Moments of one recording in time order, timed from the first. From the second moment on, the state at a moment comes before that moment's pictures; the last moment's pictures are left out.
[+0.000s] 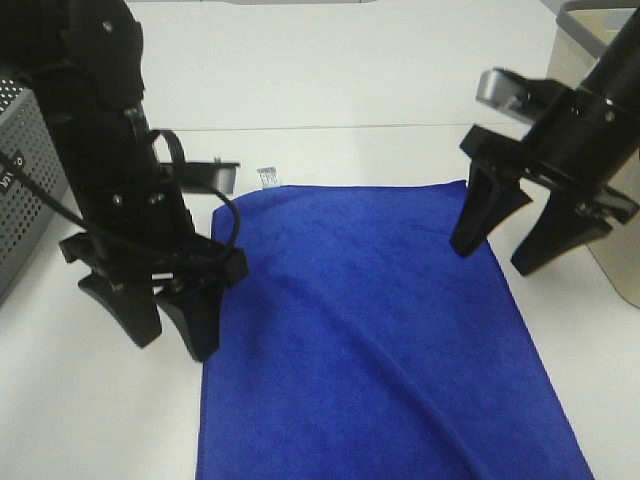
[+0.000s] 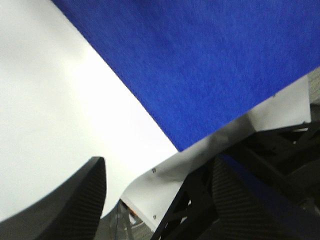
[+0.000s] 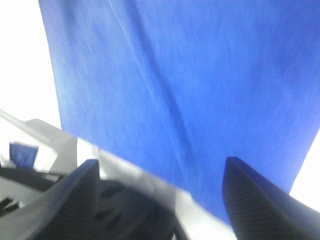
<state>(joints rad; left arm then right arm) -0.48 1.88 -1.29 -0.34 1.21 0.07 0.14 1.75 -1.22 0.47 1.19 -0.21</state>
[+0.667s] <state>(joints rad) -0.22 1.89 -1.45 -0.34 0.97 0.06 -0.01 1.94 -1.54 0.65 1.21 -0.43</state>
